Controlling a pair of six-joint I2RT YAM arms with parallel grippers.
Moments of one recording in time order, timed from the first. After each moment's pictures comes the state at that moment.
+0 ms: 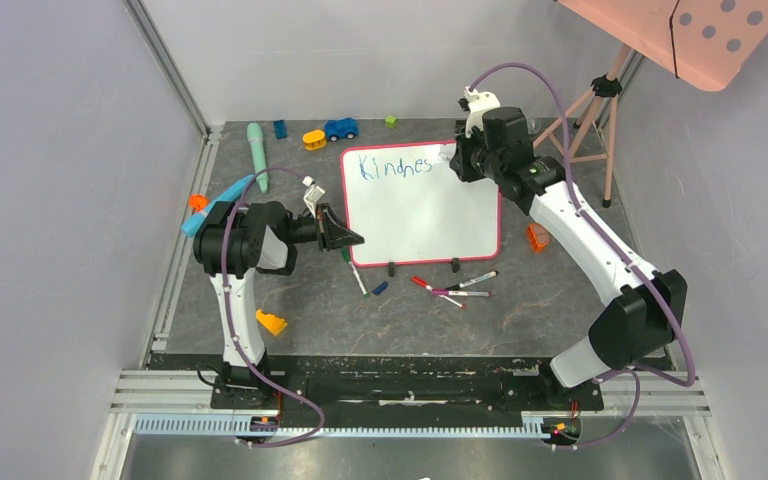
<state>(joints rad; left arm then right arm) -0.09 2.18 0.76 1.48 1.34 -0.65 0.42 1.52 1.46 -0.45 0.00 0.09</state>
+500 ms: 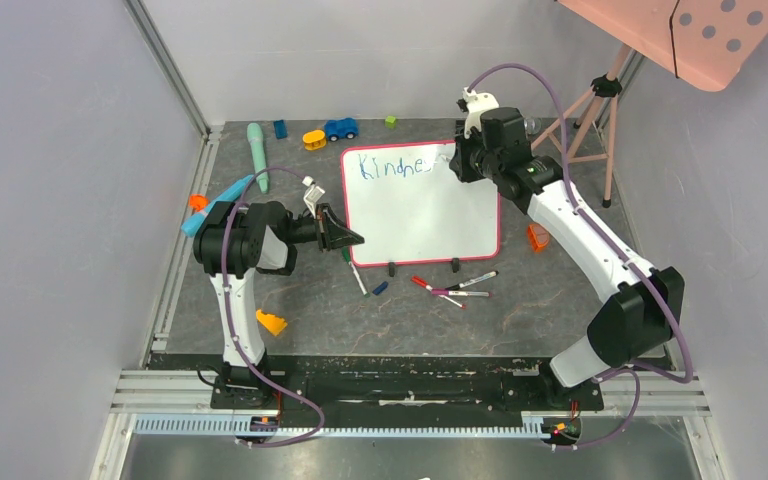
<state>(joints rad) -0.09 2.18 0.76 1.48 1.34 -0.65 0.42 1.54 1.46 -0.45 0.02 0.09</state>
